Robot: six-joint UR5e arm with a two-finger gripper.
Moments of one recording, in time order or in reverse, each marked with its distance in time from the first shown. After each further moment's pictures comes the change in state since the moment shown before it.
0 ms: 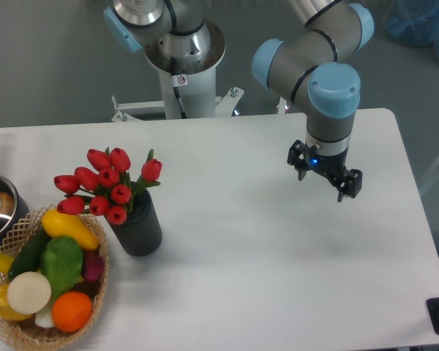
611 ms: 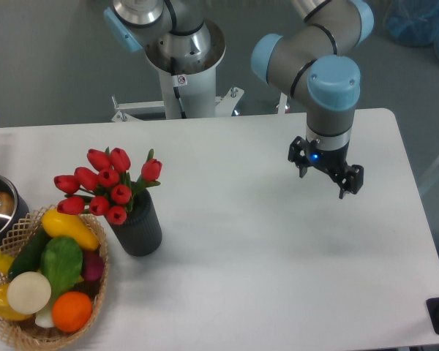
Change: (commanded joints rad) arm 0.002 0.103 -0.072 0.006 -0.063 -0.023
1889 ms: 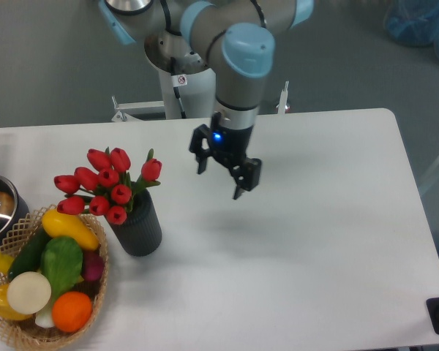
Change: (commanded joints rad) arm -0.241 0.161 -0.121 -0.014 -0.293 -0.172
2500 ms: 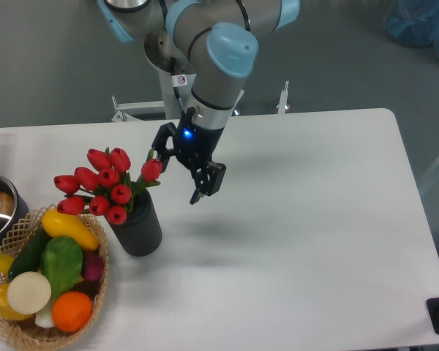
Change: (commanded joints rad) arm 0.043 -0.057 -0.026 0.011 -0.368 0.009
